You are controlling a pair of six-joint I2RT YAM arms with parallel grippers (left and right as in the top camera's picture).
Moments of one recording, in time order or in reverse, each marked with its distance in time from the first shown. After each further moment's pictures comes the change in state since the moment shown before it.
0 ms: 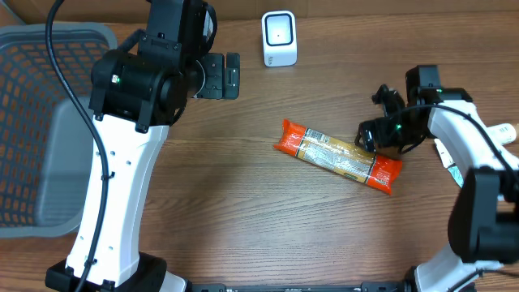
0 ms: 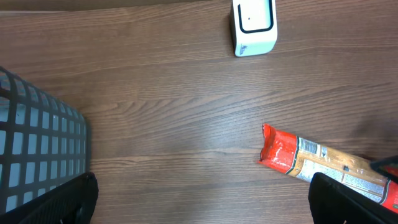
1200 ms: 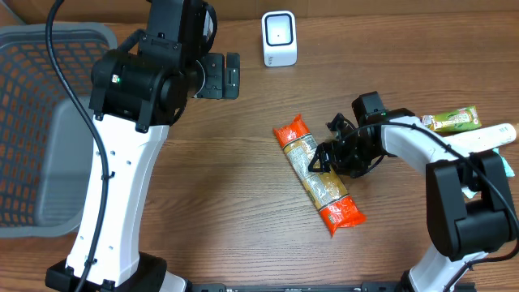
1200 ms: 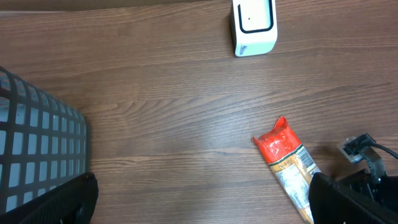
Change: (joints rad) left arm 0.000 0.000 0.000 0.000 0.000 0.000; right arm 0.248 0.046 -0.172 0.146 -0.278 0.363
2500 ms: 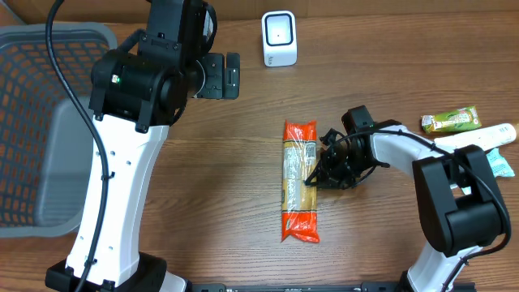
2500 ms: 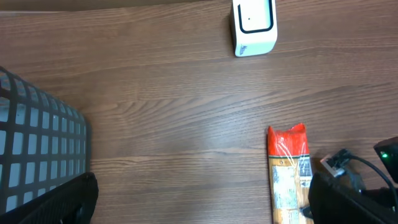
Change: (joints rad) left arm 0.000 0.000 0.000 0.000 0.000 0.000; right arm 0.045 0.026 -0.059 0.037 -0.140 0.174
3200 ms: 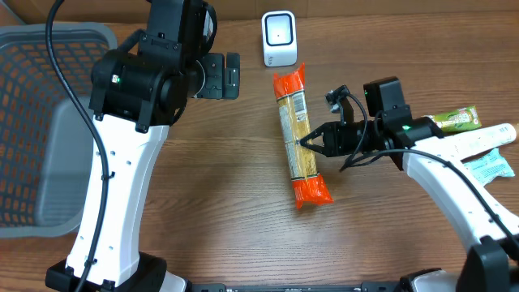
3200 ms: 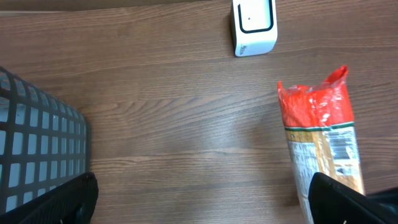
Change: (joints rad) left arm 0.000 0.000 0.000 0.000 0.000 0.000; right arm -0.007 -0.403 0.042 0.163 -0.147 -0.035
